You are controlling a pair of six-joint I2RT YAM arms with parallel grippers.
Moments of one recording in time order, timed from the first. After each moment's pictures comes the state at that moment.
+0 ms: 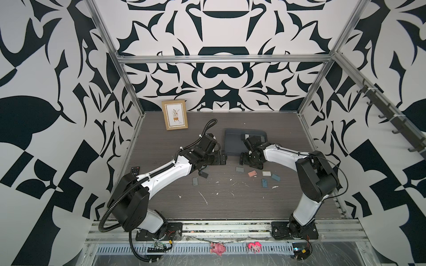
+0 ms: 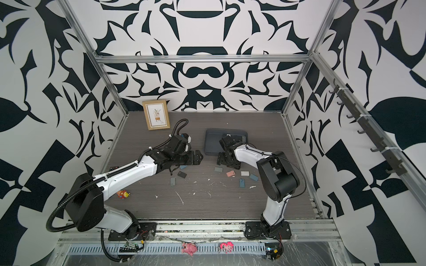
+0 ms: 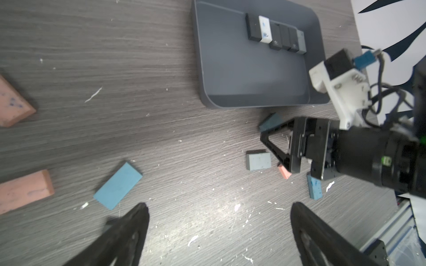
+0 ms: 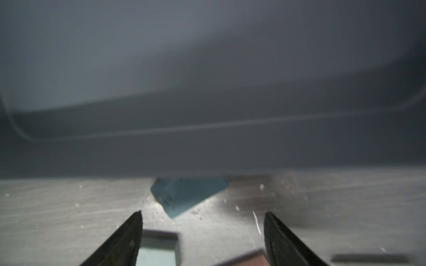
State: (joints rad) left arm -0.74 1.48 1.03 -0.39 0.04 -0.62; right arm 0.49 1.80 1.10 -0.57 0.02 0.70
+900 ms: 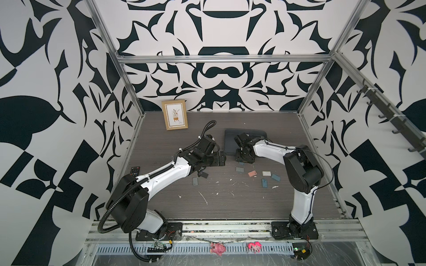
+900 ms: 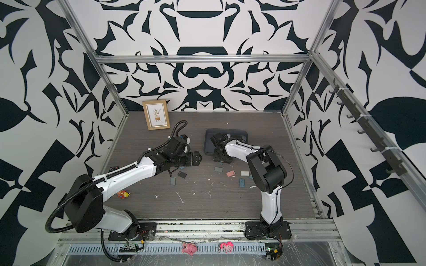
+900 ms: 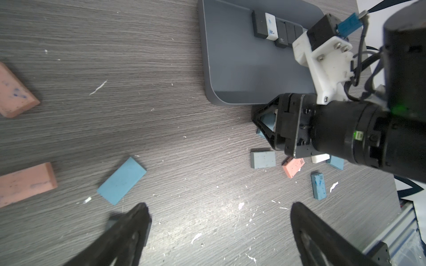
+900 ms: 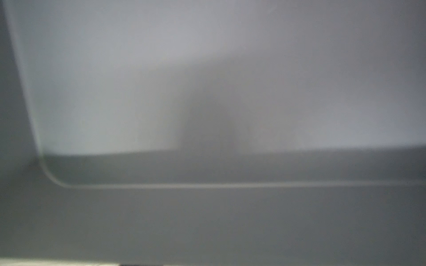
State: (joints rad) left arm -0.74 1.47 1.00 -0.37 0.04 -0.63; right arm 0.56 1.94 1.27 -0.61 0.12 0.67
